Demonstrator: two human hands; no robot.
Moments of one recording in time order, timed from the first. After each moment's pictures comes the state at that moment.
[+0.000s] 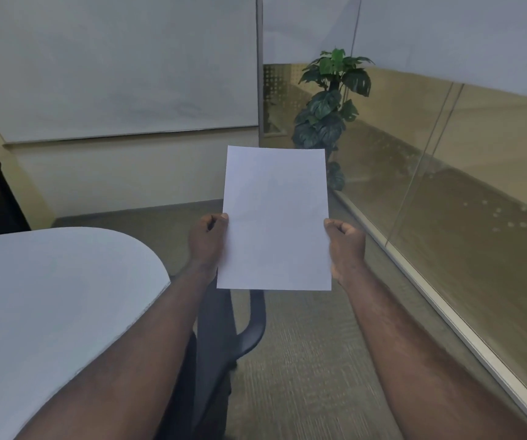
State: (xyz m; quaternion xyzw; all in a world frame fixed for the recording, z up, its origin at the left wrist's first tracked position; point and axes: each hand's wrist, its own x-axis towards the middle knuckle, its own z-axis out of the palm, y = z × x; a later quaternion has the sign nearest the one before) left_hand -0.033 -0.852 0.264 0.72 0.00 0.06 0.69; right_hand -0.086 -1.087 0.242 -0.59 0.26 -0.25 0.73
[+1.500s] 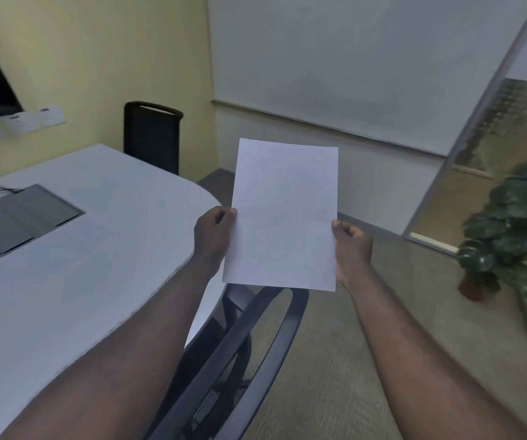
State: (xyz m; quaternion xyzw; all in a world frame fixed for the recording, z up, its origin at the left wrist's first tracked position) left_hand 0.147 -0.805 0.240 0.69 0.25 0.27 0.63; right_hand 0.251 -1.026 0.231 -0.66 0.07 0.02 0.75
